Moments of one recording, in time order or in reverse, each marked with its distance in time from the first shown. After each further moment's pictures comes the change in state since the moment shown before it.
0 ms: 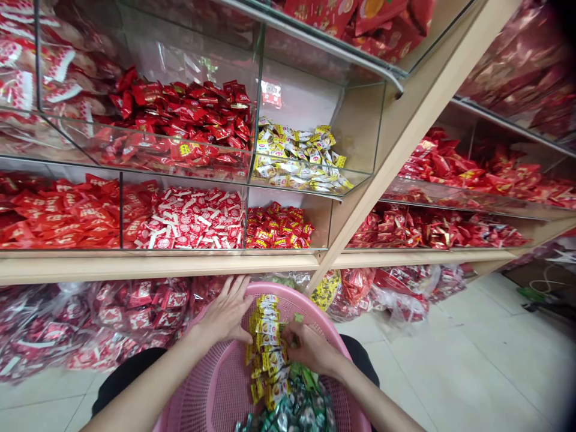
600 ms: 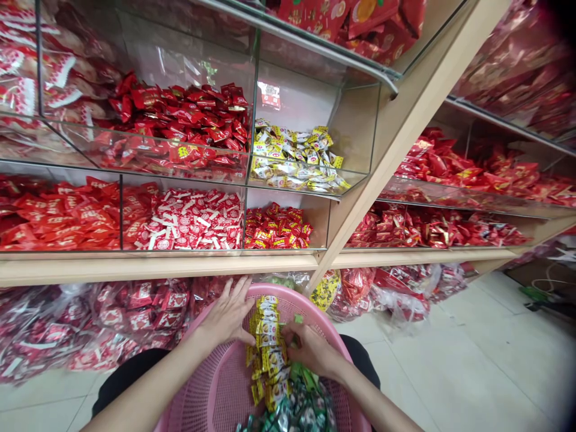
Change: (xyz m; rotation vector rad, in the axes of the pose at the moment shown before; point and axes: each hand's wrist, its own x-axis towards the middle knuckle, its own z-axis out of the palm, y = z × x) left_hand -0.001 0.011 -0.007 0.097 -0.067 -0.026; right_hand -0.006 -0.009 -0.004 0.101 -0.003 0.065
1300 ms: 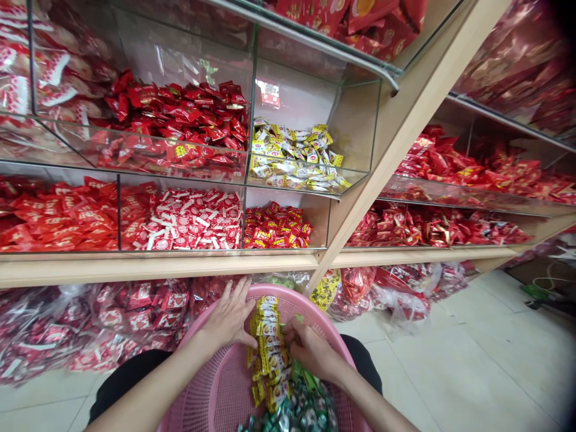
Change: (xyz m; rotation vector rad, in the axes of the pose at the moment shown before) left_hand 0.000 -0.002 0.019 -0.050 0.066 0.002; right_hand -0.004 0.000 0.001 -0.014 0.051 -0.059
